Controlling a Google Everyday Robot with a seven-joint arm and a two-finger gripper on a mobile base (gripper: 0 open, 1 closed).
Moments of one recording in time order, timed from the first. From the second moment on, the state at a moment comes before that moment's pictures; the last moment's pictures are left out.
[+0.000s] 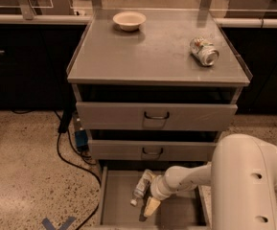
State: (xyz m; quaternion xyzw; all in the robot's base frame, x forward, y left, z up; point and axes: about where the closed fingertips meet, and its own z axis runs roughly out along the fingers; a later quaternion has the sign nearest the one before) arm 0.533 -0.048 0.256 -0.65 0.71 0.13 0.23
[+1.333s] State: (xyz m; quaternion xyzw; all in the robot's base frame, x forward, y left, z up) arm 0.576 -0.024 0.195 -0.71 0.64 0.16 0.23
